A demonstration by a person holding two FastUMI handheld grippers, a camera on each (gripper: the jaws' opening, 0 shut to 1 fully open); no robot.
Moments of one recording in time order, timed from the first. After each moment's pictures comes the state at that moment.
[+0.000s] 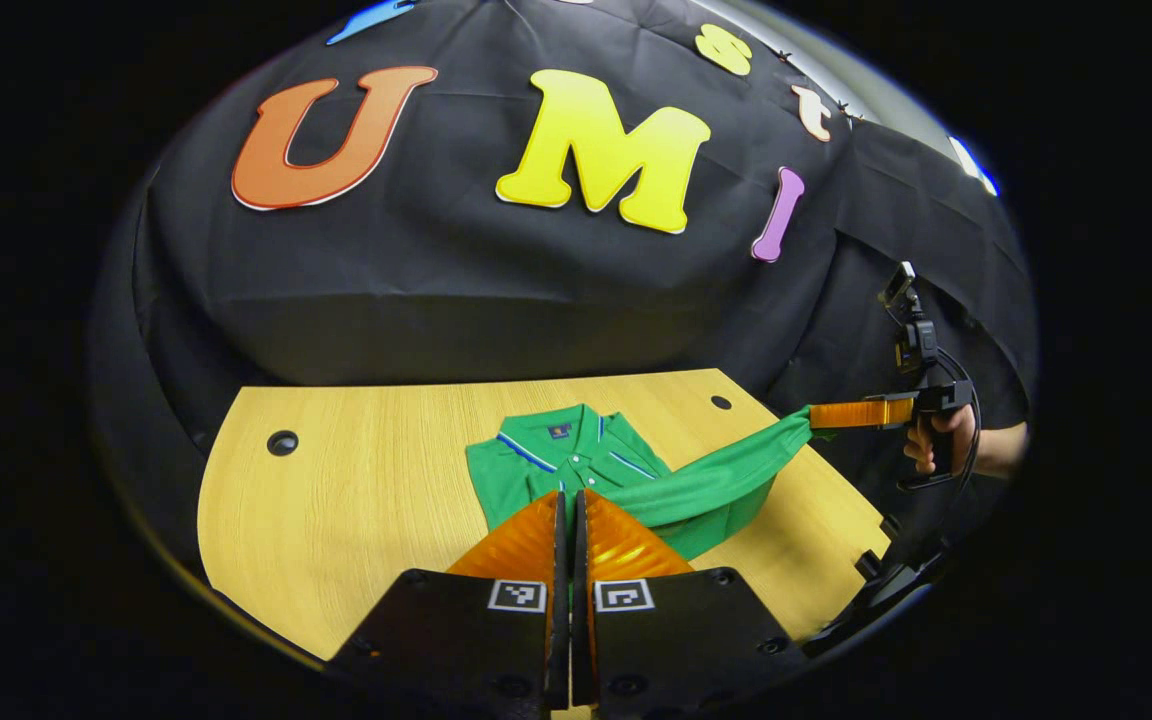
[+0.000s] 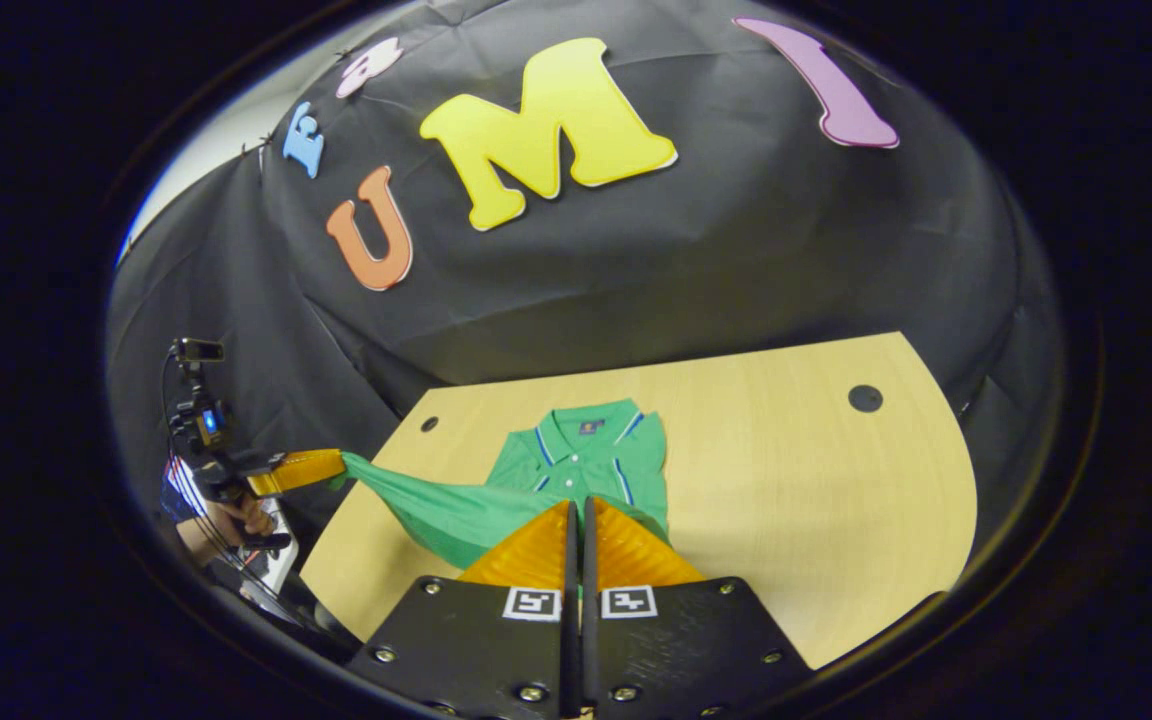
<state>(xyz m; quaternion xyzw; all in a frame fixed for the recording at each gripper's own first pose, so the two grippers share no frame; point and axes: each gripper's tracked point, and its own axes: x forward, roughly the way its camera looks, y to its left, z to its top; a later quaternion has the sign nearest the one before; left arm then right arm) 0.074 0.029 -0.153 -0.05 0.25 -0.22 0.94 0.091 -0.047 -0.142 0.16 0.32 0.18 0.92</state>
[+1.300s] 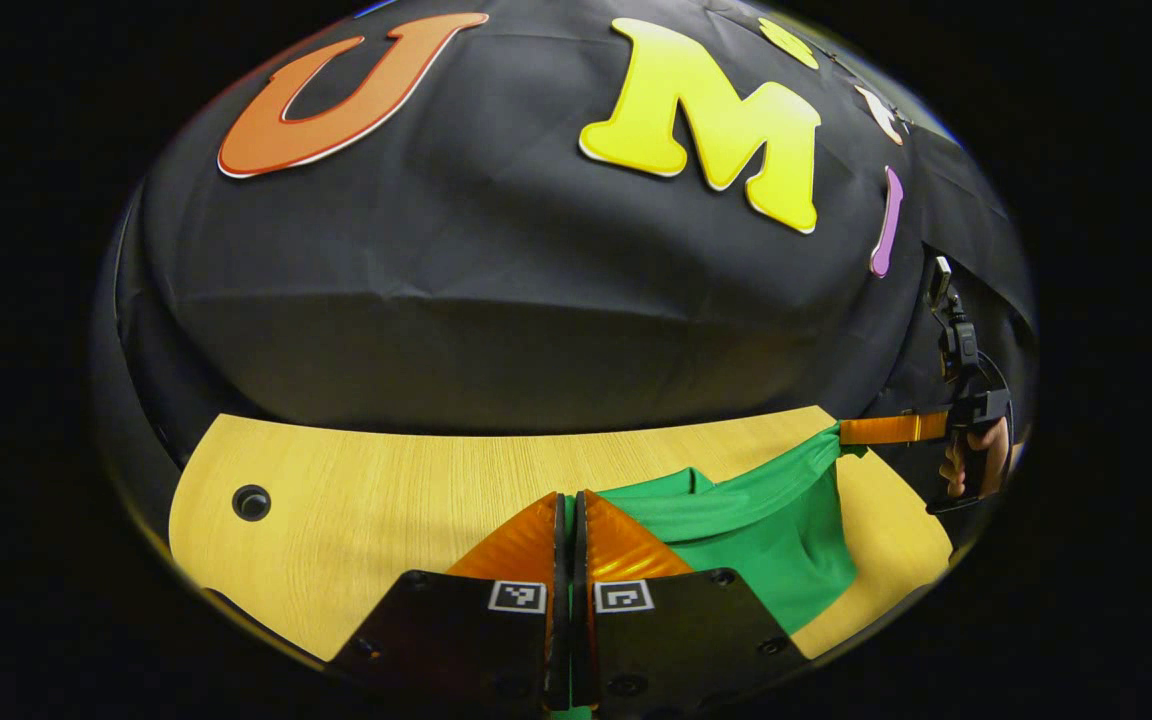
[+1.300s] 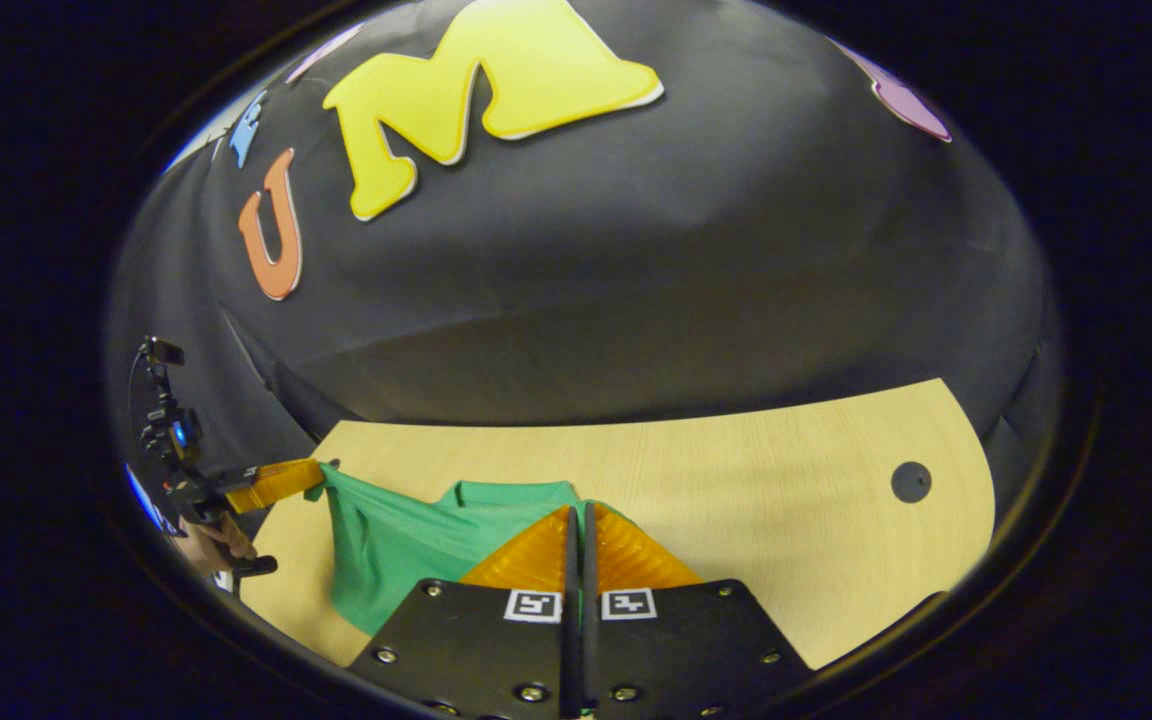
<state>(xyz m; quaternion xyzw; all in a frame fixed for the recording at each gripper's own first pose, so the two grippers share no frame) 0.266 0.041 -0.246 -0.05 0.23 -0.14 0.96 0.299 -0.038 -0.227 0.12 0.31 0.12 0.94</state>
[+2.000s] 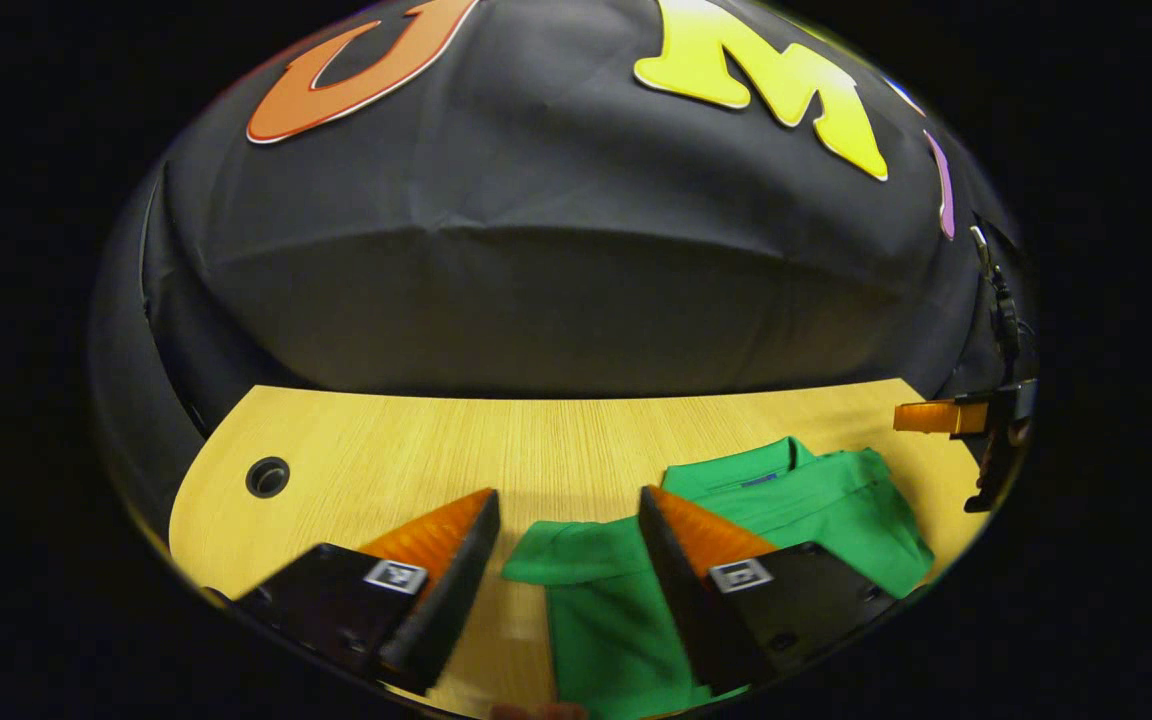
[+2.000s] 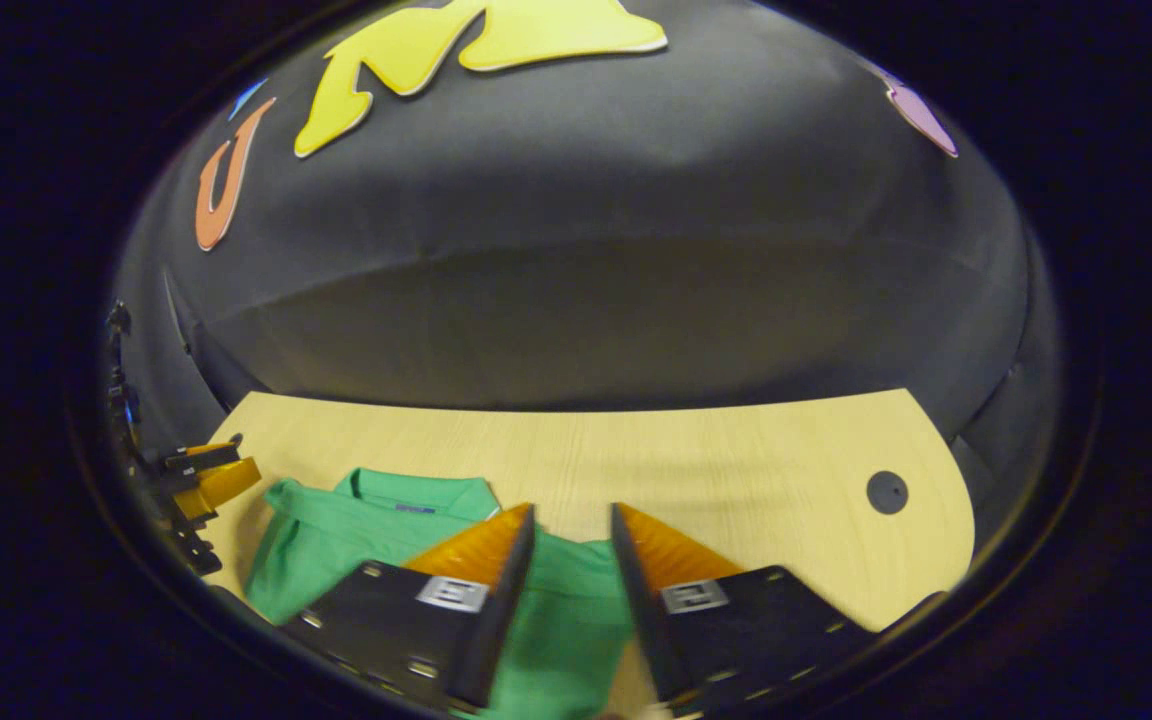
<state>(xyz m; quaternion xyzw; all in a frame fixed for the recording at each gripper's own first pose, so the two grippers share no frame) 0.284 0.073 -0.294 -0.03 0.26 -0.04 0.96 0.328 -0.052 -0.264 0.06 0.30 0.04 0.95</state>
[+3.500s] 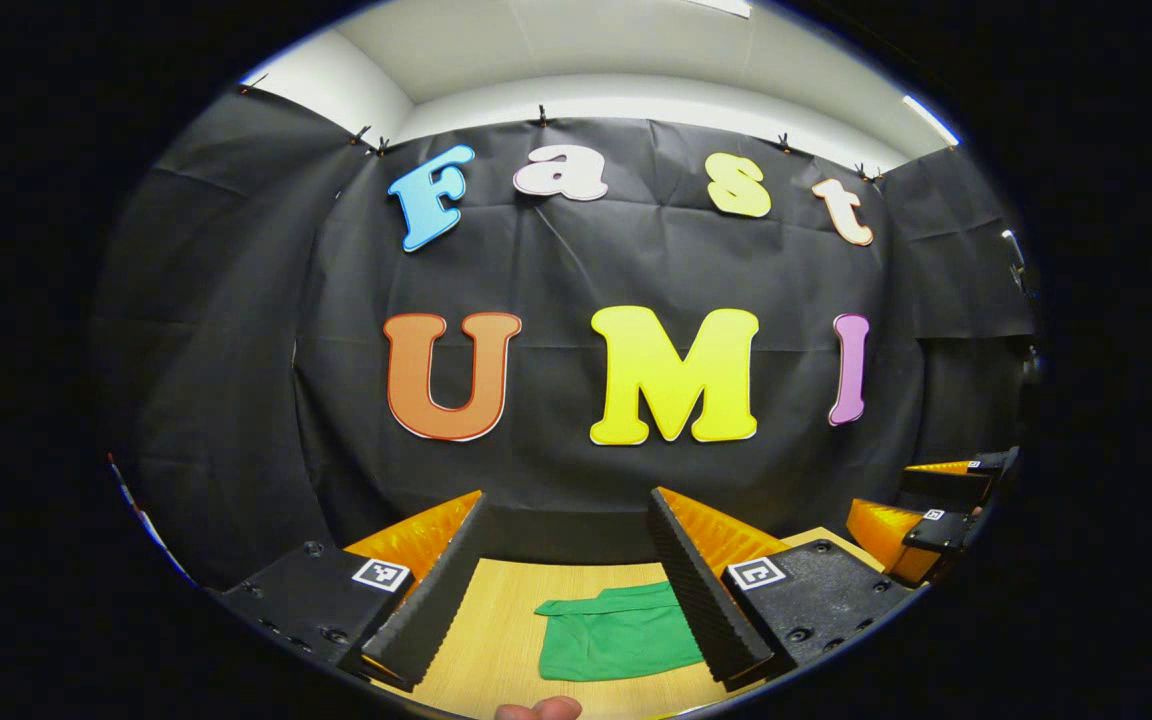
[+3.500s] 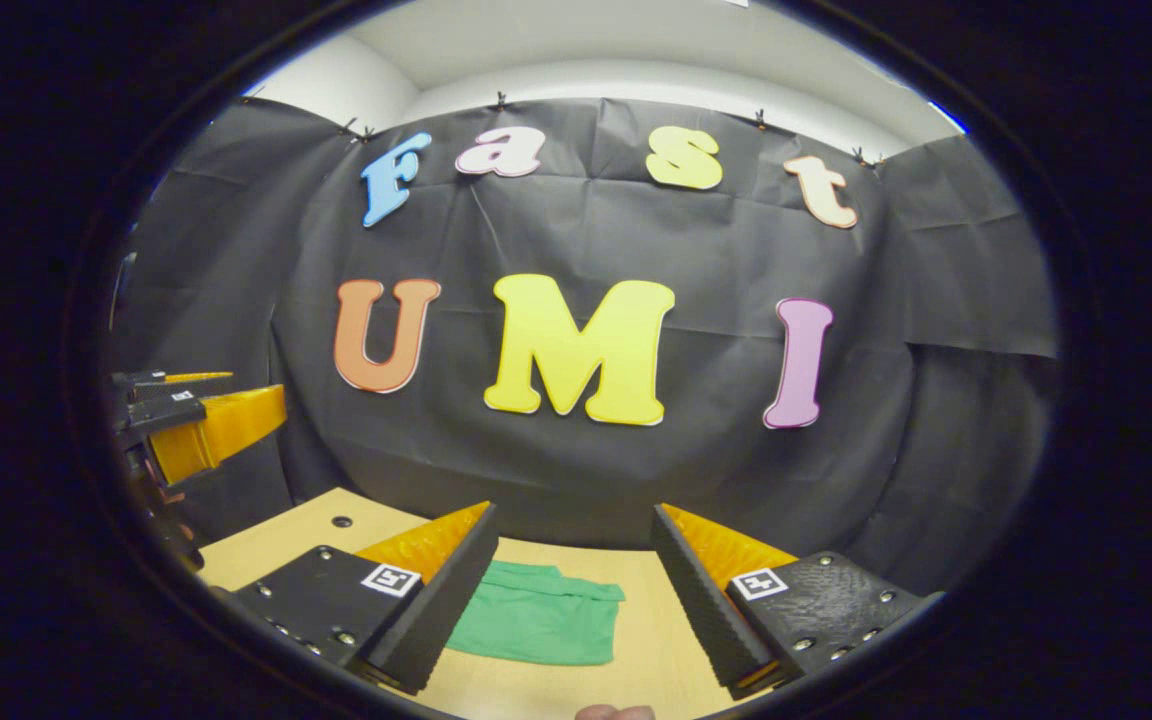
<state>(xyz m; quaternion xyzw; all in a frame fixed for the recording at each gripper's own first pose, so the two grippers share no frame) -0.003 0.043 0.052 -0.01 -0.03 0.01 1.00 -0.002 0.021 0.026 -0.02 0.03 0.00 1.00</state>
